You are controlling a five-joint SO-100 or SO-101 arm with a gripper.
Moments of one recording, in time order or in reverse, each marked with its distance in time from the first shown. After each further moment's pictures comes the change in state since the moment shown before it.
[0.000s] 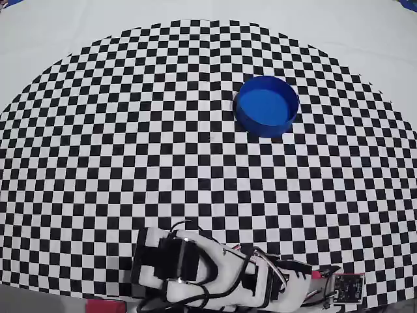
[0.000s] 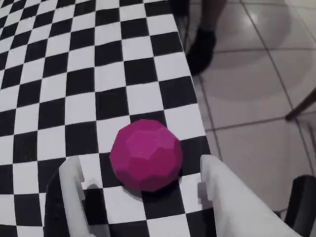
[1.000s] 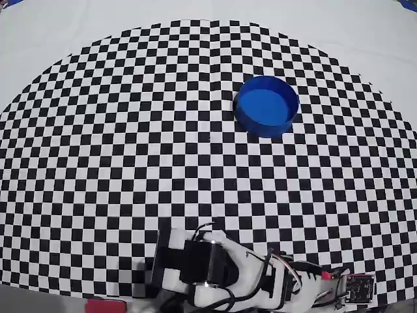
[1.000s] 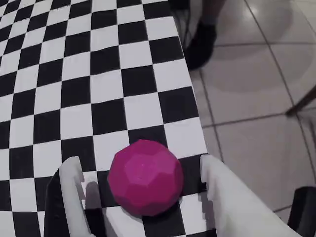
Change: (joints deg) arm 0.0 -10.6 -7.6 -2.1 0.0
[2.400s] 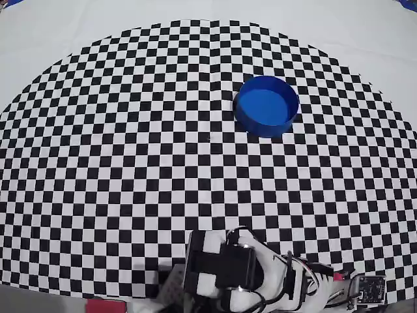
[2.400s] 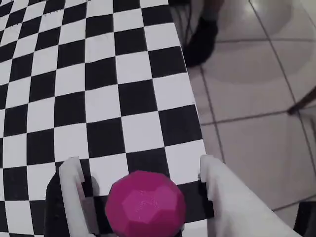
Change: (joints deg) arm 0.0 -12.7 -8.2 -2.4 0.0
